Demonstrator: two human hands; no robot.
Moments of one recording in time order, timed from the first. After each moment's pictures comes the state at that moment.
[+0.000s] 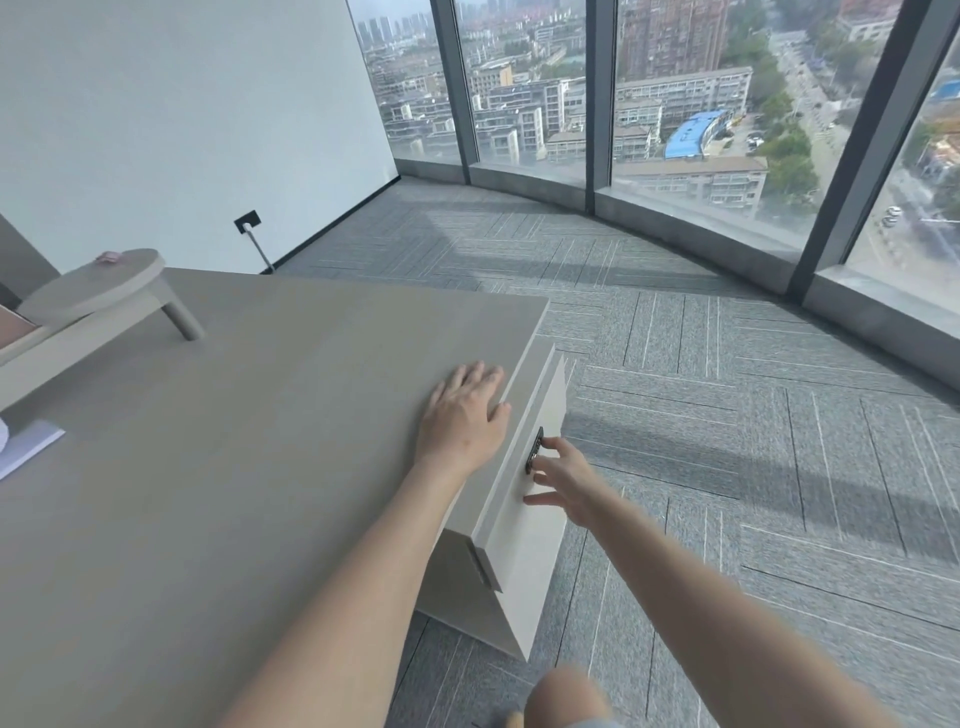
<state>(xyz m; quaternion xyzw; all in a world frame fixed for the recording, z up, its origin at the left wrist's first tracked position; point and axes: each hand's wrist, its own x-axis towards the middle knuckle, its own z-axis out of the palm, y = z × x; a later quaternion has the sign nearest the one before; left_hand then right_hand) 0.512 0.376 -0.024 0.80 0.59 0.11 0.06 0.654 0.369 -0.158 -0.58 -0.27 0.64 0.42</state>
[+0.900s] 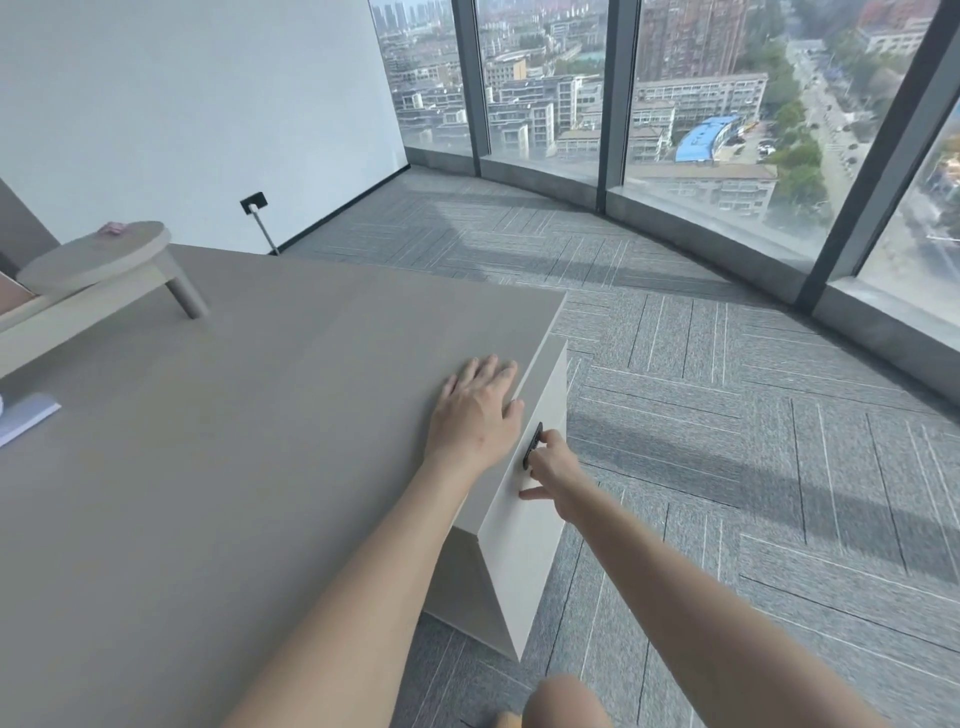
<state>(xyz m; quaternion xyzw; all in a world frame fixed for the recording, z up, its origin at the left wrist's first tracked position) 0.511 0.375 -0.027 0.80 0.59 0.12 0.05 0.626 0.380 -0.144 -0.64 -0.32 0.58 0.39</state>
